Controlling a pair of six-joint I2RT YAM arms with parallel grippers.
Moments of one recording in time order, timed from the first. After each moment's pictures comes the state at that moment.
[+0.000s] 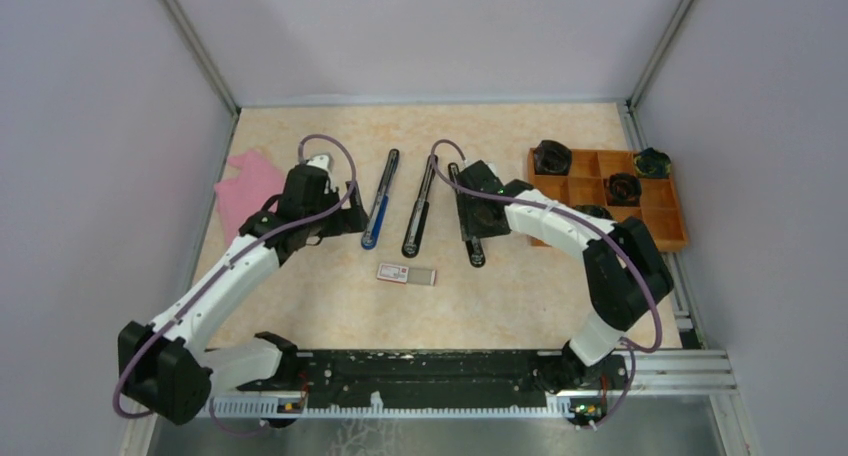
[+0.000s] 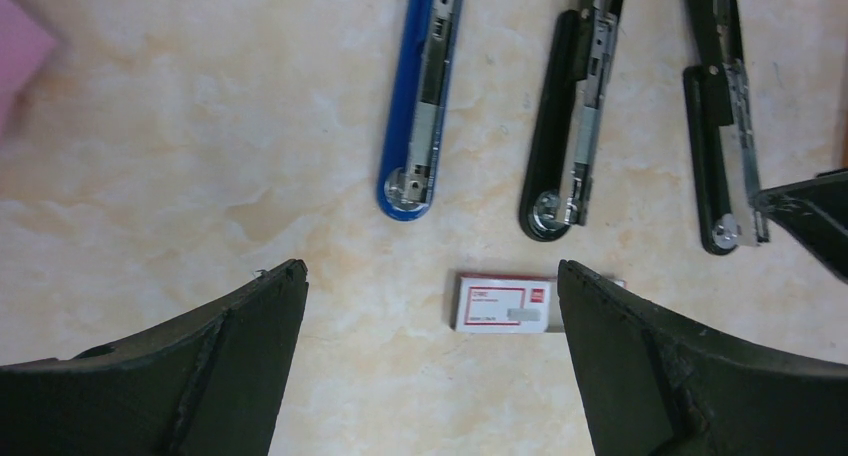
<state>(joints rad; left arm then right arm) -0.43 1.11 0.90 -0.52 -0.15 -0.44 0.63 1.66 1.15 -0.63 0.22 0.43</state>
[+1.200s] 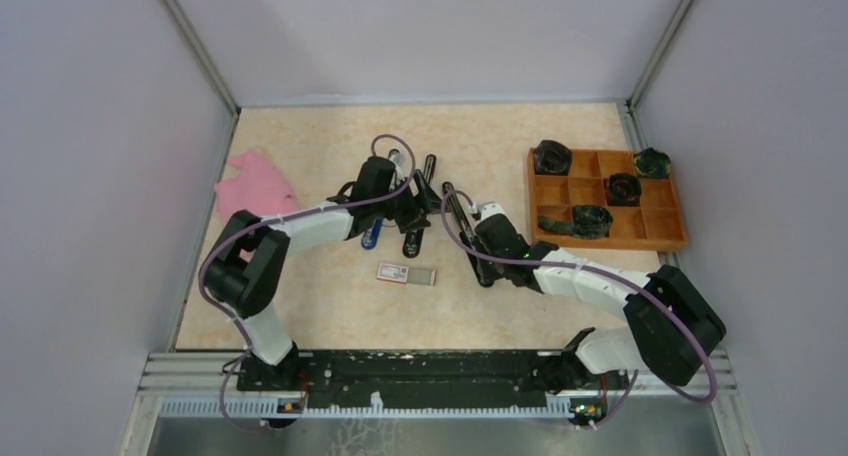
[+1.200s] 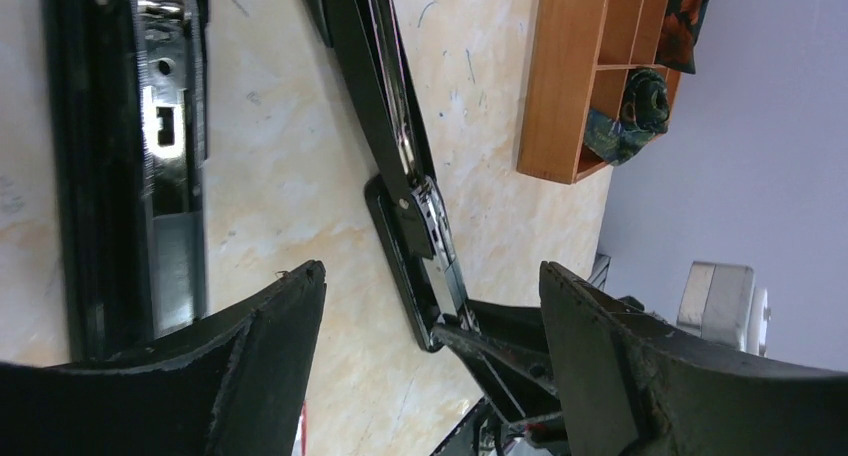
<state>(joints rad) -0.58 1.72 0.98 0.14 0.35 -0.97 0.73 1.31 0.62 -0.23 0.18 0.34</state>
